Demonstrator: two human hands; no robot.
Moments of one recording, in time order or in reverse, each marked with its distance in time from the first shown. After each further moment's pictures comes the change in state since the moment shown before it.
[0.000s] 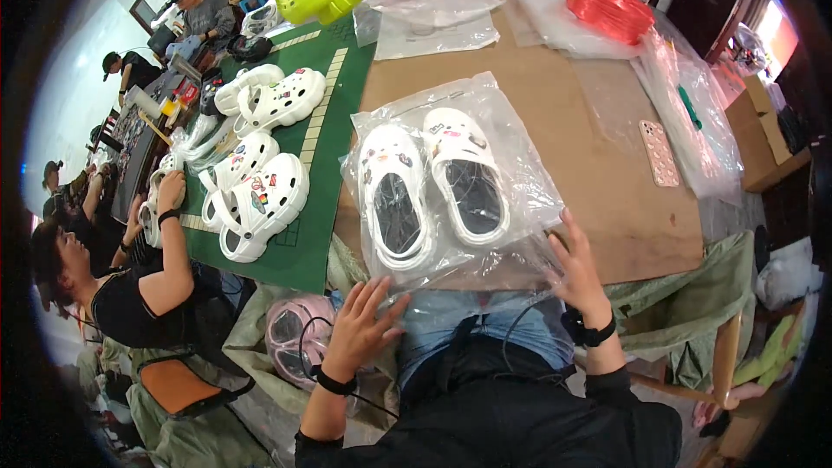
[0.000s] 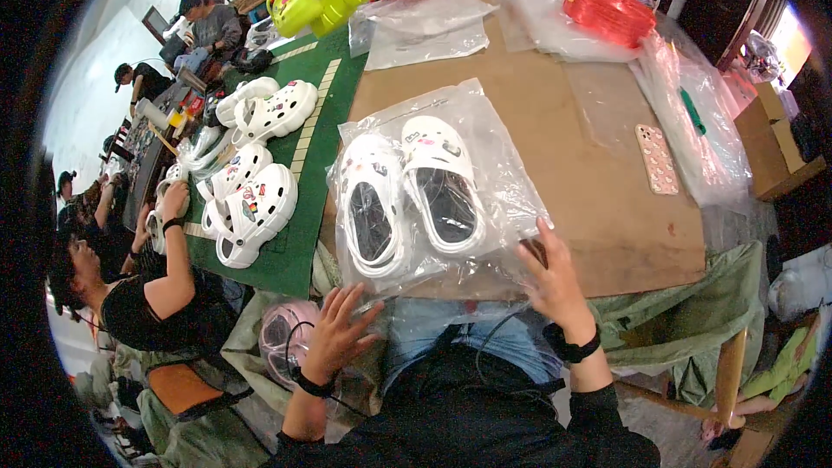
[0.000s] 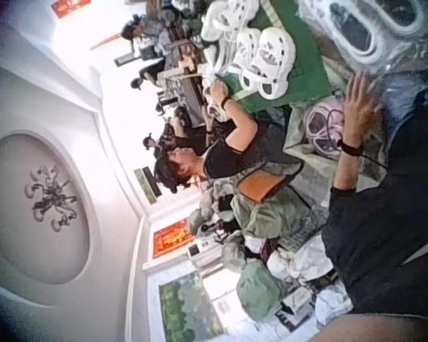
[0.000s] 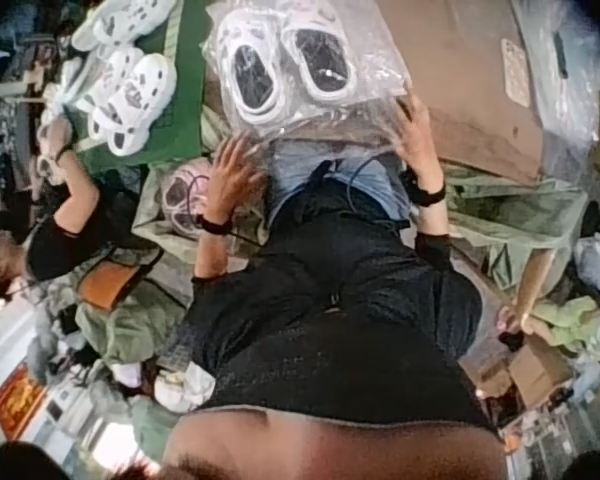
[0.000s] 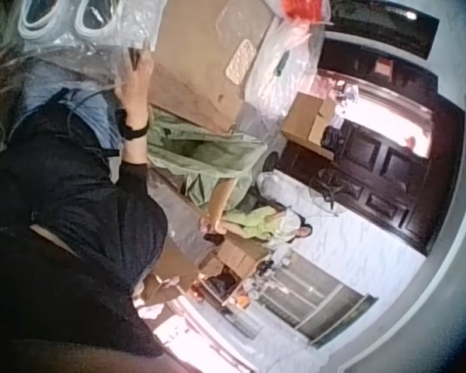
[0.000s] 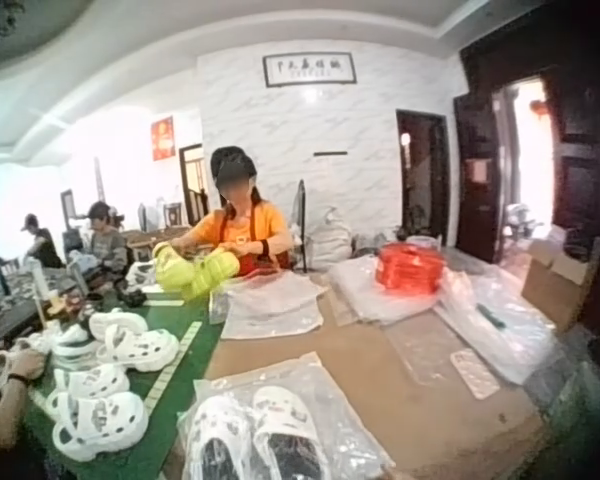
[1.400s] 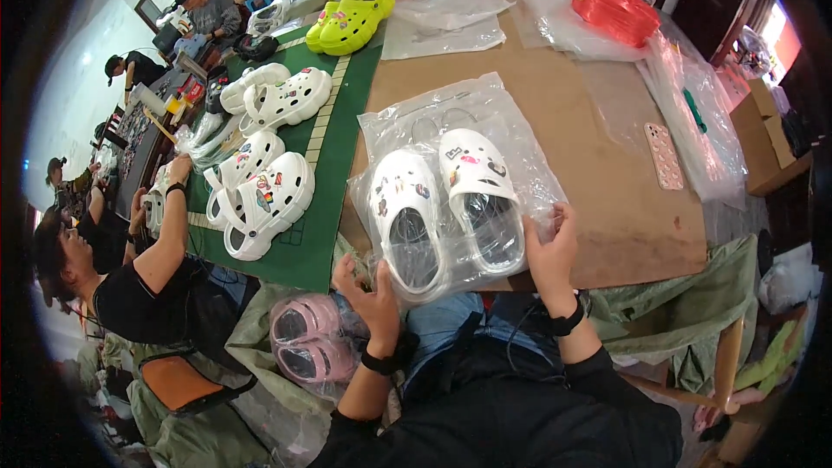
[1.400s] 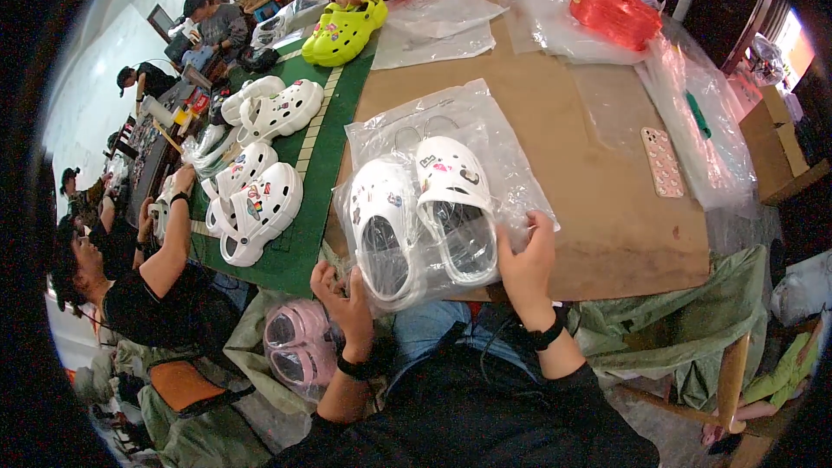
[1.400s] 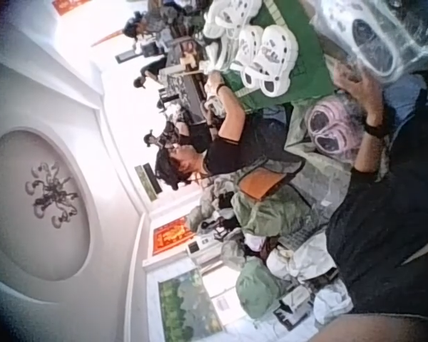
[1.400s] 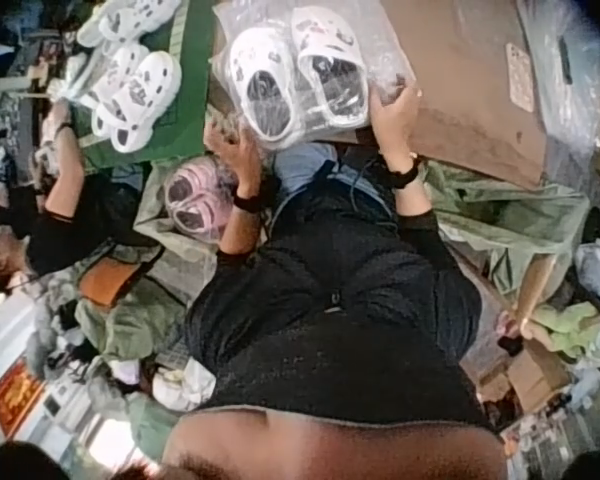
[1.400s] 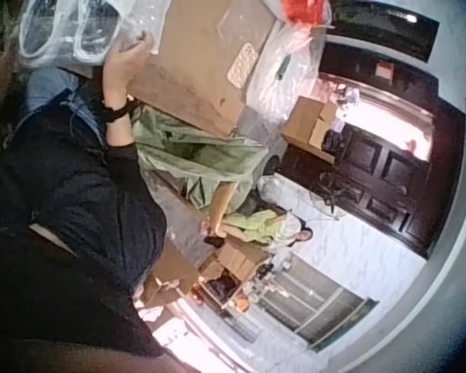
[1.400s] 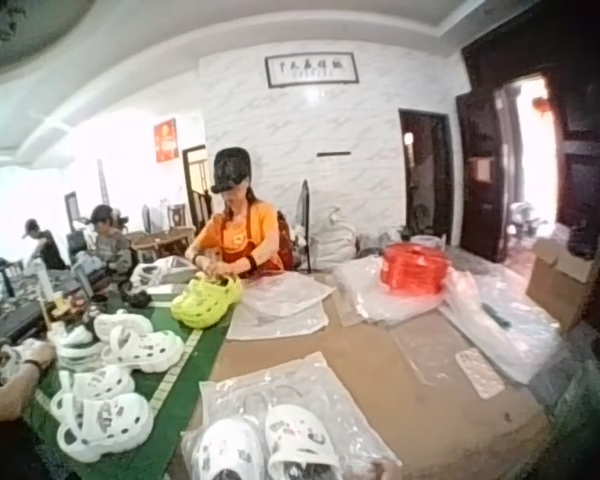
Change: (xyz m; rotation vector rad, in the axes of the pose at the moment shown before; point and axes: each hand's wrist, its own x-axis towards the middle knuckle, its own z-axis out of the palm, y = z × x) left_hand 0.060 0.016 0.056 -0.610 1.073 -0.860; right_hand 0.055 -0.036 0.058 0.210 0.559 0.528
